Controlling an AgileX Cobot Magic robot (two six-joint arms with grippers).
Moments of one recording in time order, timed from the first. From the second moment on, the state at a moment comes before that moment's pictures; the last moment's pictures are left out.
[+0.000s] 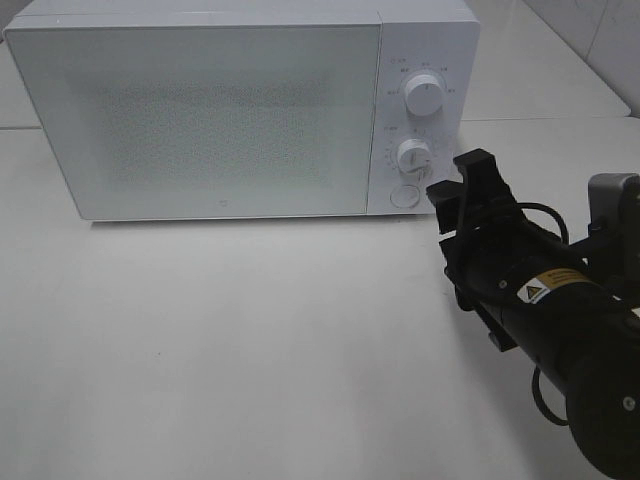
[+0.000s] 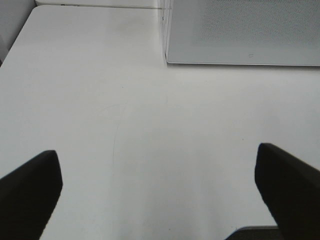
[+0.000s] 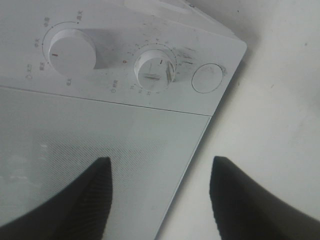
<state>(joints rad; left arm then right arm) -0.01 0.00 -0.52 -0.06 1.08 -0.01 0.90 1.66 -0.35 0.83 -1.13 1.06</state>
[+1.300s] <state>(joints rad) -0.01 0.00 -0.52 -0.06 1.08 -0.01 0.86 1.78 -0.42 0.84 -1.05 1.33</state>
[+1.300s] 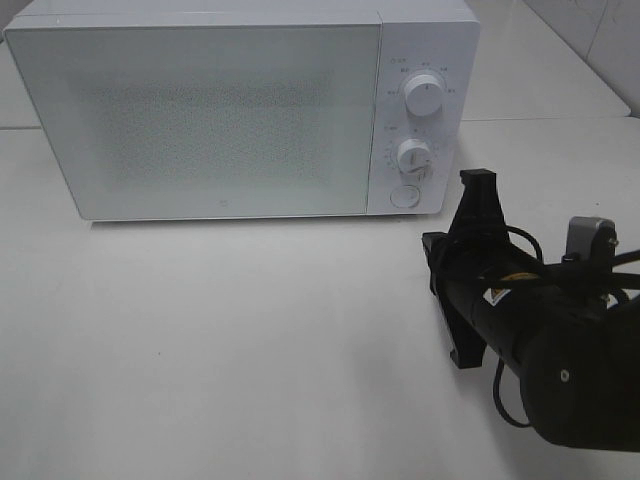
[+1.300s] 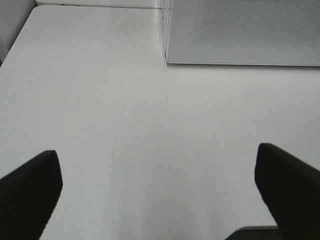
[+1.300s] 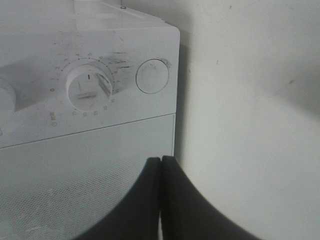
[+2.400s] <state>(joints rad) -0.01 0.00 -0.52 -0.06 1.08 -0.01 0.61 2.05 -0.77 0.65 -0.92 1.34</state>
